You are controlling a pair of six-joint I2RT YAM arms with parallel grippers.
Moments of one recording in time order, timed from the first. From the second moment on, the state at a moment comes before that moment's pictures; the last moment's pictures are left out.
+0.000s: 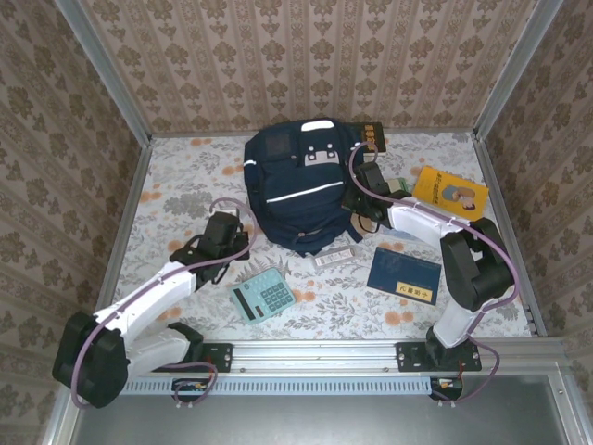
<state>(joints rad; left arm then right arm) -0.57 1.09 0.60 -0.32 -0.16 -0.44 0.40 1.71 1.10 -0.21 0.07 0.73</state>
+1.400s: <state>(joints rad) -0.64 1.57 0.76 -0.03 0.29 -0.34 0.40 1.66 1.02 -0.10 -0.04 0.71</state>
